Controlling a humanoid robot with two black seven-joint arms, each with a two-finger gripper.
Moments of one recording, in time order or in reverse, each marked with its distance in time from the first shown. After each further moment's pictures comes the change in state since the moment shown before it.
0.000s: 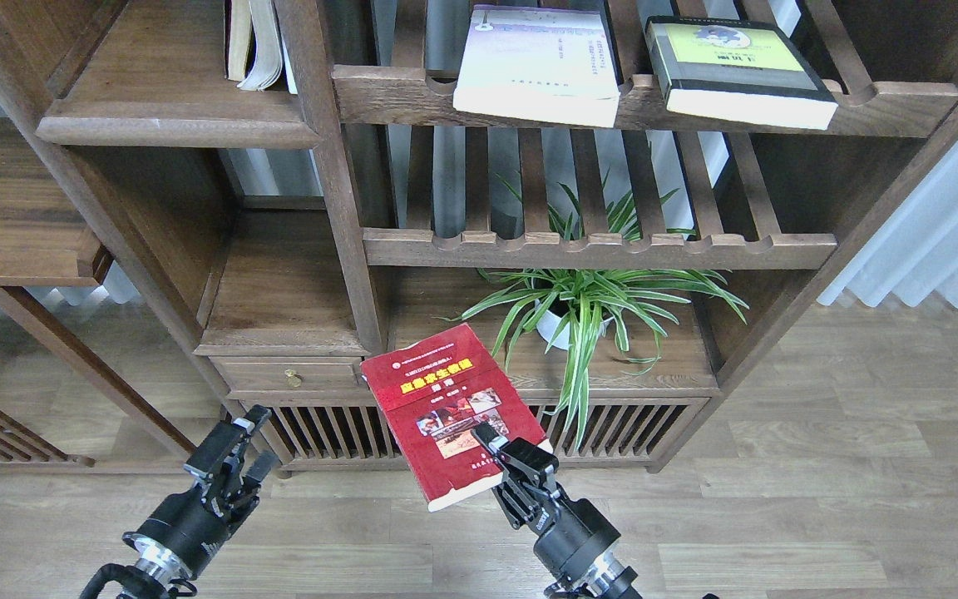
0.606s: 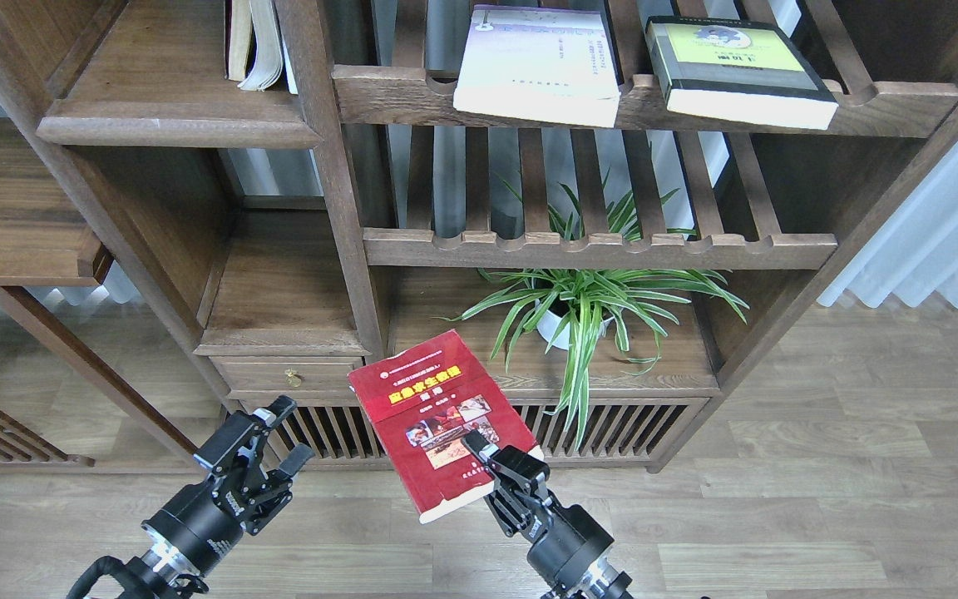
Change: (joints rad) left arm -0.068 0.137 0.163 -0.079 -0.140 0.000 -0.060; right arm -0.006 0.000 -0.037 0.000 -0.034 0.000 -0.005
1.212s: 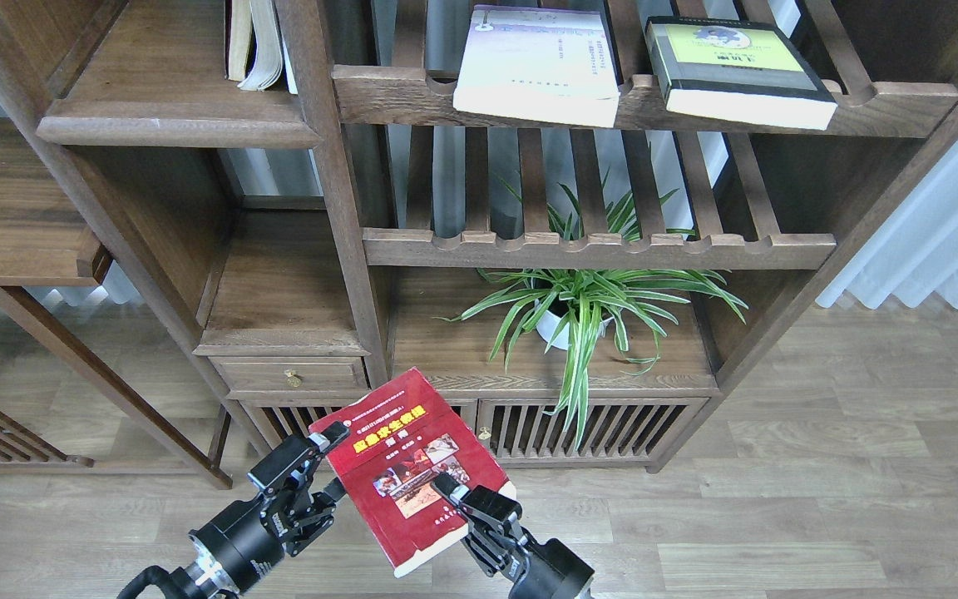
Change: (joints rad) left arm -0.028 -0.039 0.090 0.047 0.030 0.000 -0.005; right arm -0.031 0.000 -0.077 -0.013 -0.036 0.000 0.001
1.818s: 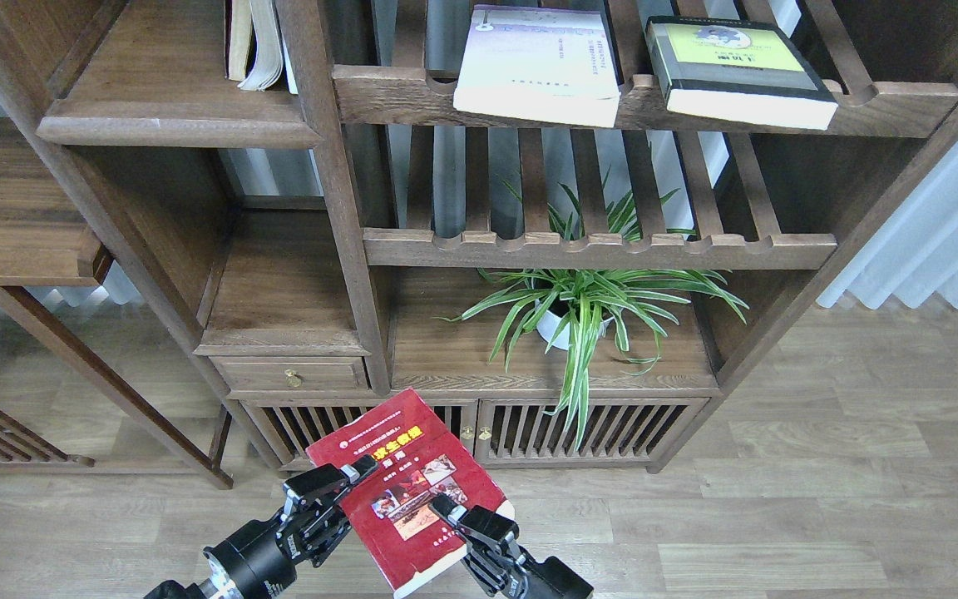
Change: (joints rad) left arm 0.007 0.008 0.039 0.008 0.005 0.000 0.014; right arm -0.008 0.000 -0.004 -0.017 -0.009 0.000 -0.001
